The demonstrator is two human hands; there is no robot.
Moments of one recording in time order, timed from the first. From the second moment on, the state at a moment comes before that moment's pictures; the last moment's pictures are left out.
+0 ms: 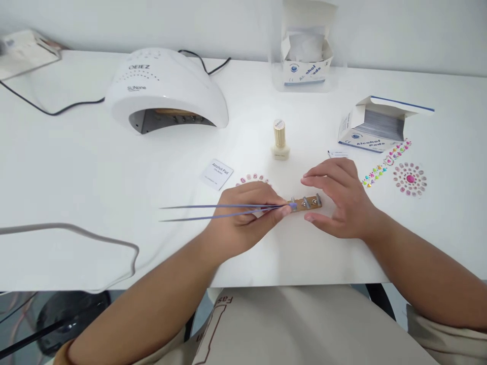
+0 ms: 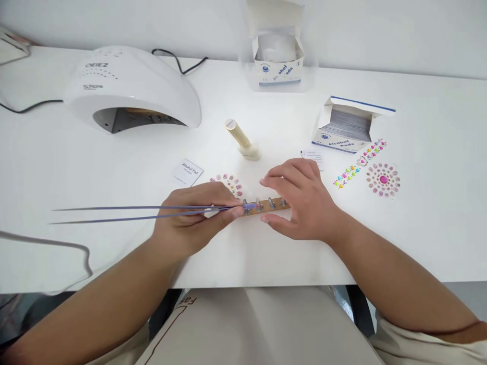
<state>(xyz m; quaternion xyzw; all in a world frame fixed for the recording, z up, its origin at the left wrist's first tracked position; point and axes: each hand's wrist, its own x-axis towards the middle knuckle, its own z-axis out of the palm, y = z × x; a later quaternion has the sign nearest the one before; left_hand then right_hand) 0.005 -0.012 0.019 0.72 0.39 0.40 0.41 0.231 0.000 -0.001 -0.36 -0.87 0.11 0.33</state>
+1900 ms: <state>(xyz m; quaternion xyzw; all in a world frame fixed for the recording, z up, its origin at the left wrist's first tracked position) 0.008 0.004 0.006 0.85 0.31 0.36 0.23 0.216 0.007 -0.021 -0.34 -0.88 0.21 0.28</state>
